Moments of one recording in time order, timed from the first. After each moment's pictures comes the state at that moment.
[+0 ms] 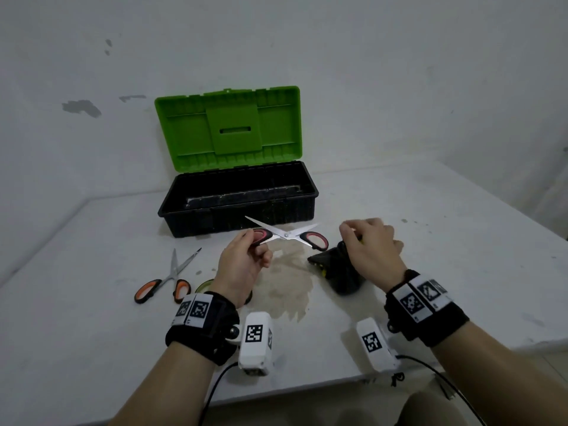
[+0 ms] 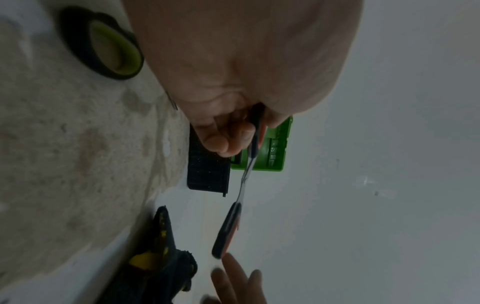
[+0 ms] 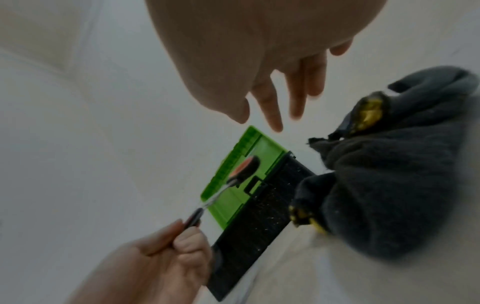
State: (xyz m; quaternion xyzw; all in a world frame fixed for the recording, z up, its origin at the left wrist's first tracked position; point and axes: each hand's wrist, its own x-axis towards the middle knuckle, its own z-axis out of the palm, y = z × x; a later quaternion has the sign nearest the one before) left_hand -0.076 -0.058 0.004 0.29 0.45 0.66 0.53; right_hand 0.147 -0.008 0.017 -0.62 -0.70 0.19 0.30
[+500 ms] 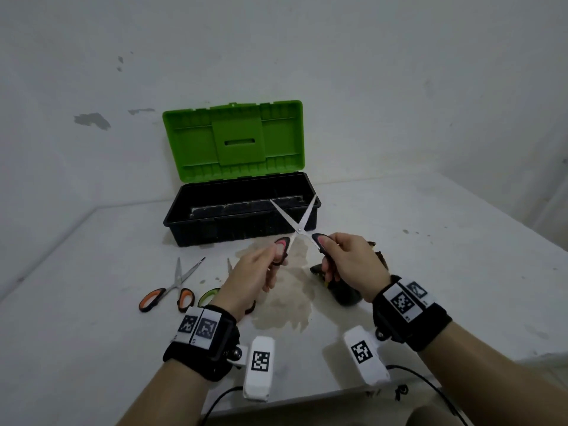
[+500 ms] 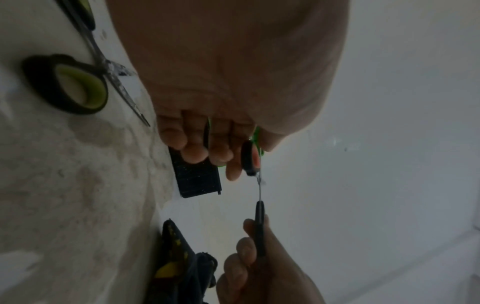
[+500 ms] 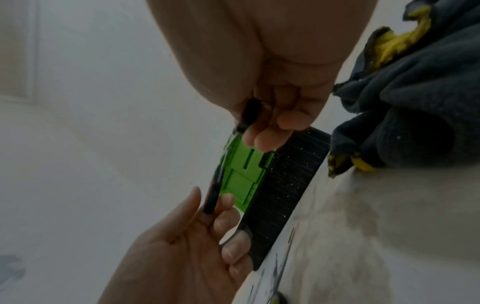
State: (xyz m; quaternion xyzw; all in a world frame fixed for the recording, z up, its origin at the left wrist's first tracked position) left_hand -0.077 -0.073 0.012 0.52 0.59 0.47 0.40; right_hand 0.120 -0.020 0.027 -0.47 -0.66 0.44 0.39
